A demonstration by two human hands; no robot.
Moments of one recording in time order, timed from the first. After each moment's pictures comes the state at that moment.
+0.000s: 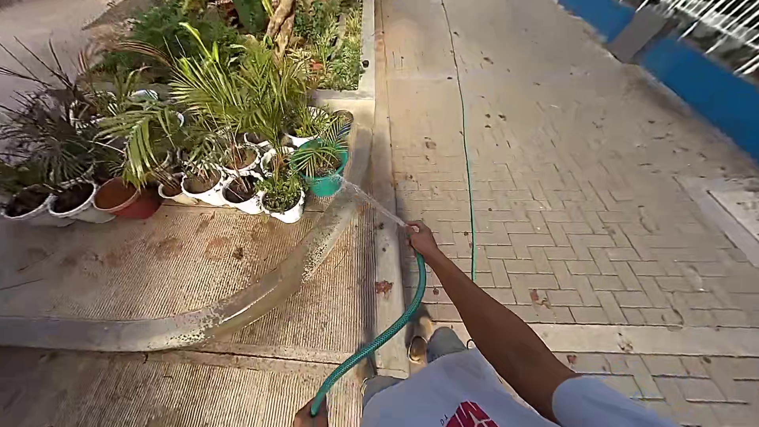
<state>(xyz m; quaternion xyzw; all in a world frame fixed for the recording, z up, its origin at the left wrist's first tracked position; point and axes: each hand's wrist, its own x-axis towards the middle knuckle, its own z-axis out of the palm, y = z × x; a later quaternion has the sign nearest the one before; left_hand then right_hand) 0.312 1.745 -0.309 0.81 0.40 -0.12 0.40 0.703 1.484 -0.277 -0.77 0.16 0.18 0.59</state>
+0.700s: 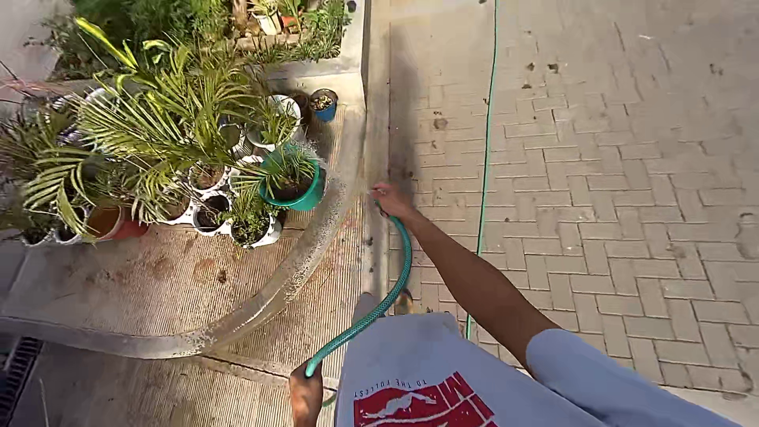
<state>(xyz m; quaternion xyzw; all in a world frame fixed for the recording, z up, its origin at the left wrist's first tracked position) 0.766 1.512 -0.239 0.83 0.42 -0.09 0.35 1.175 1.325 -0.271 -0.79 0.01 0.31 0.54</state>
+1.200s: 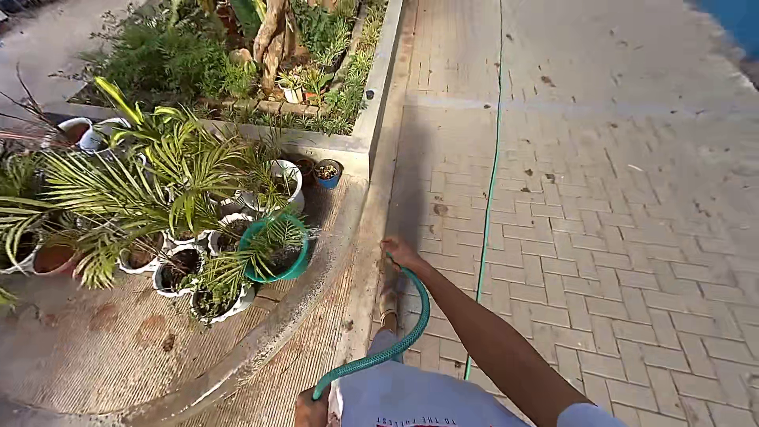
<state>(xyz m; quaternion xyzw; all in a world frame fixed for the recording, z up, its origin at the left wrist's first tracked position) 1.088 1.451 -0.297 0.76 0.45 -0.18 0.43 1.458 1.275 -0.298 -0.79 -0.01 0.39 0.47</state>
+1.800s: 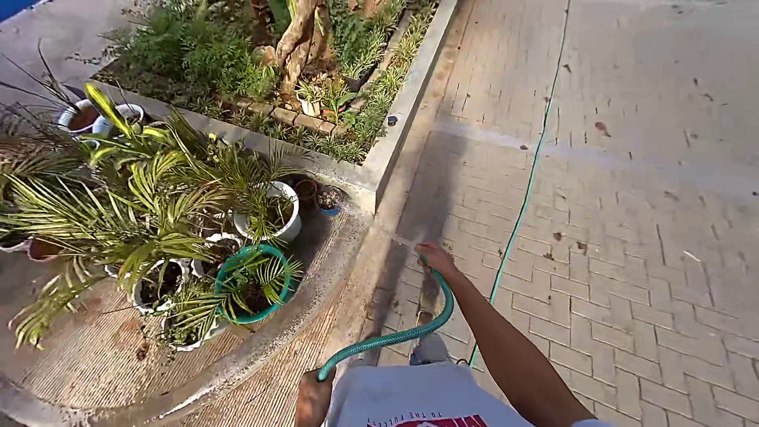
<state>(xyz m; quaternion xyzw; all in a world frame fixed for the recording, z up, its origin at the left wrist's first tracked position) 1.432 1.395 -0.256 0.74 0.49 -0.18 0.44 1.809 1.204 -0.299 -0.80 0.03 0.37 0.47</state>
